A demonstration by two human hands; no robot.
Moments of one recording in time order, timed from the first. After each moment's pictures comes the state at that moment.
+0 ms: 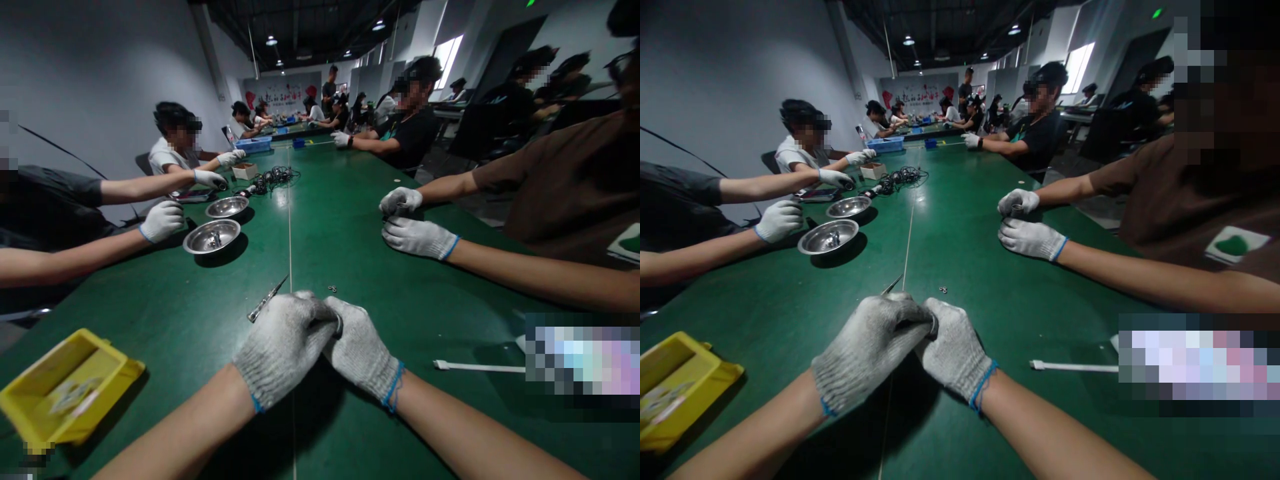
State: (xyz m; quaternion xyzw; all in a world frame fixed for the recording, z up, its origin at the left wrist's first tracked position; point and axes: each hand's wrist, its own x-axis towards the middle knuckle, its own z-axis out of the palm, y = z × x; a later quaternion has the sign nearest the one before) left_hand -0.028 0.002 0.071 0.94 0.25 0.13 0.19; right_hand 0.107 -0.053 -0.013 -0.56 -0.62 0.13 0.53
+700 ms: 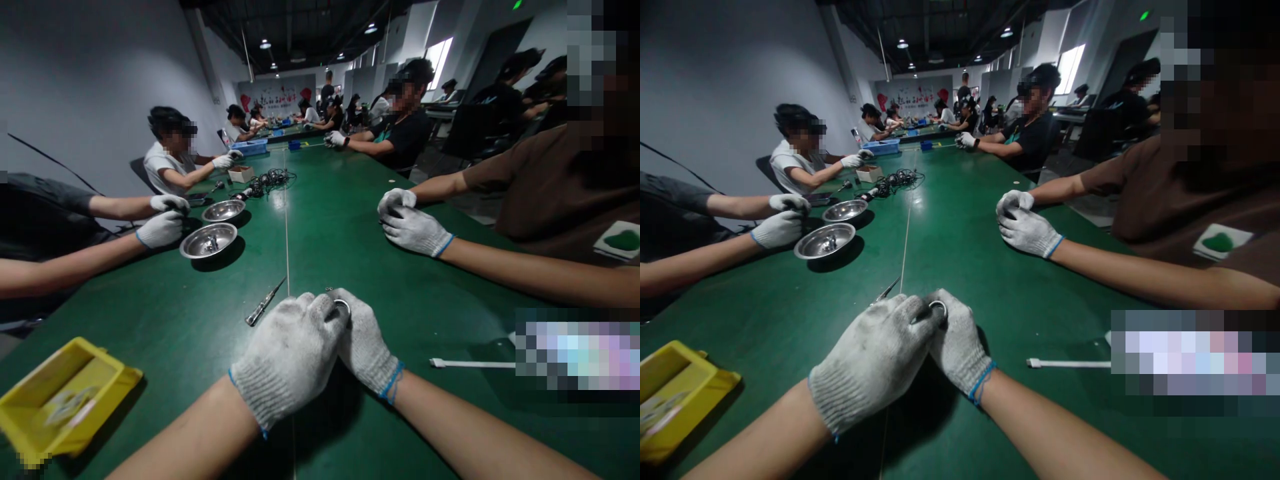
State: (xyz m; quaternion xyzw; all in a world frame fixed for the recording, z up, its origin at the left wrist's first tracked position) left_hand -0.022 -0.013 0.075 0.98 0.17 0.07 -0.05; right_hand 0.108 -0.046 -0.021 -0.51 -0.48 0.26 0.67
